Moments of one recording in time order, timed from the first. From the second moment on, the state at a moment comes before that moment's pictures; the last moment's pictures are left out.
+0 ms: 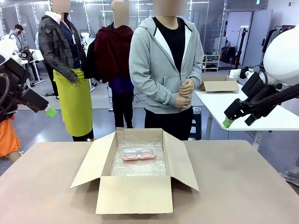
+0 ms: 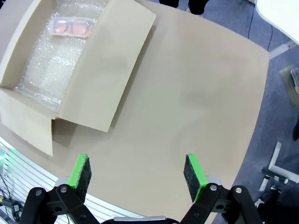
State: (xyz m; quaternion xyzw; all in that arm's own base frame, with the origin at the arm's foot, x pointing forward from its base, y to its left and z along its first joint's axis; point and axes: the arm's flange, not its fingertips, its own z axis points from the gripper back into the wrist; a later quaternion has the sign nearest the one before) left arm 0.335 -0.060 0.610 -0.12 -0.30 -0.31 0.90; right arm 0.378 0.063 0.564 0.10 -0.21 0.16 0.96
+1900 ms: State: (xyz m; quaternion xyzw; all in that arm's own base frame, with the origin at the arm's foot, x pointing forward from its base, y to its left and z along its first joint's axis) left arm 0.335 -0.060 0.610 -0.12 -0.30 -0.31 0.90; right arm 0.378 0.063 0.564 0.10 -0.21 0.16 0.96
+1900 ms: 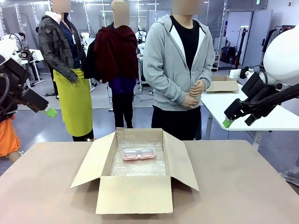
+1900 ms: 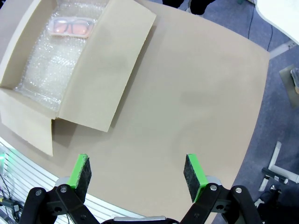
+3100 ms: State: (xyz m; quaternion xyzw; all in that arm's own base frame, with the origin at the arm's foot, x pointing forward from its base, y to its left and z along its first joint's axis) left arm 0.335 -0.060 0.610 -0.12 -0.30 -0.31 0.90; right arm 0.378 0.063 0.564 0.10 -0.21 0.16 0.96
